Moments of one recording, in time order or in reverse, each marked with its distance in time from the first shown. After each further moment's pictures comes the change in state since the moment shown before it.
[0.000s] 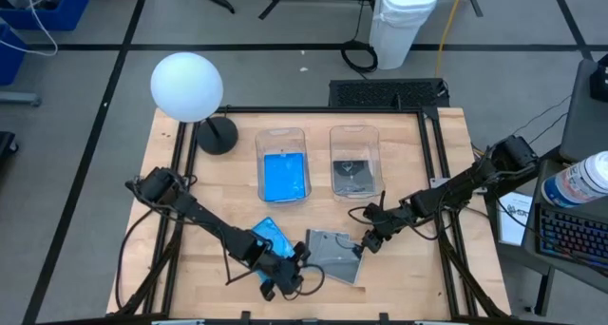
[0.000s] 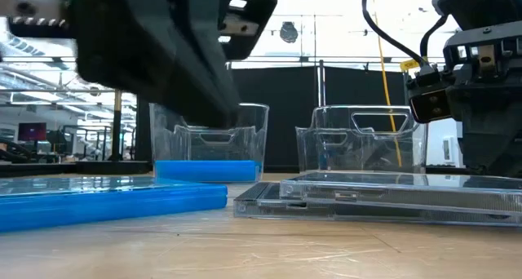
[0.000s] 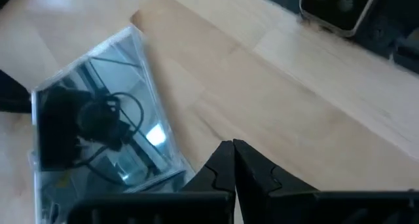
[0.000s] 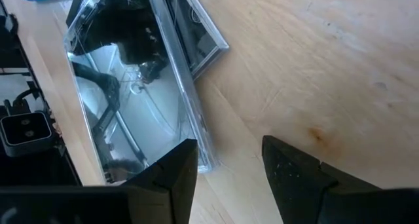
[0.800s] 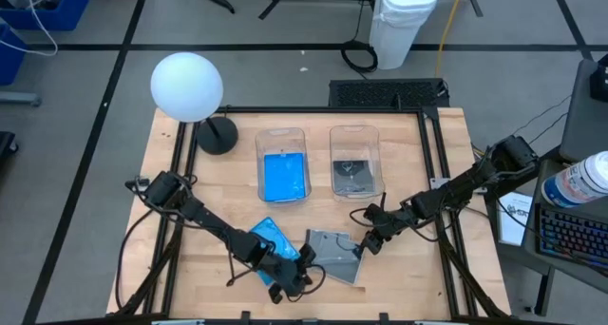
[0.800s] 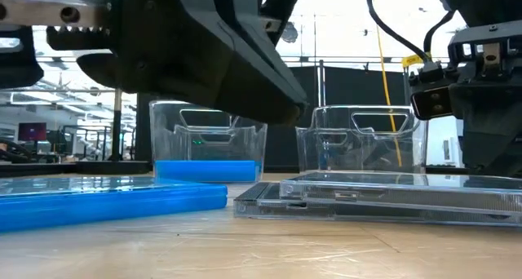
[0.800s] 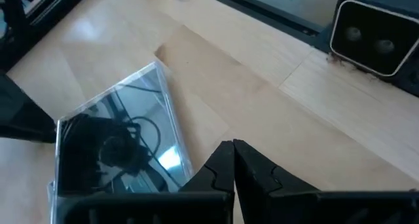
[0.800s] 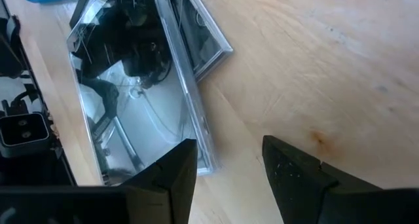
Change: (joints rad) left arm 0.004 0.058 0.000 0.185 -0.021 0.020; right arm 0.027 0.000 -0.001 0.008 0.048 -0.004
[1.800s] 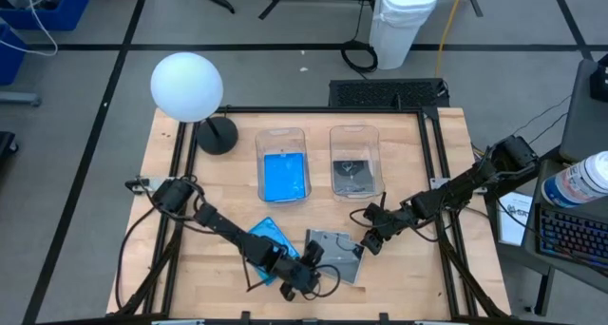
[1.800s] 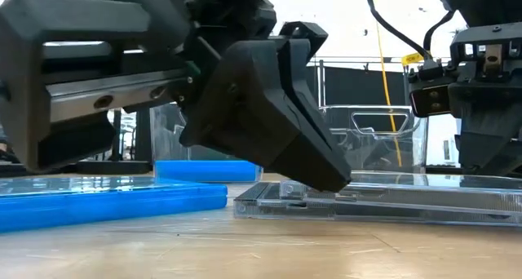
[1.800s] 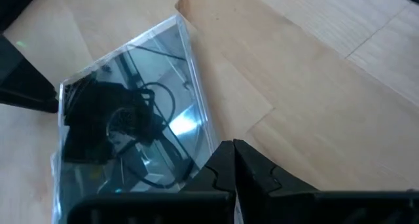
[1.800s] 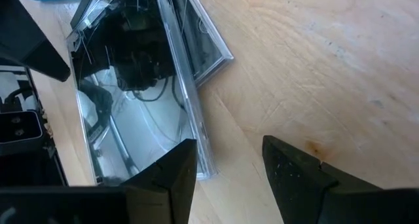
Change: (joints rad) left arm 0.022 0.122 0.147 -0.132 -0.108 -0.044; right arm 0.000 0.000 0.000 0.000 0.024 -0.046
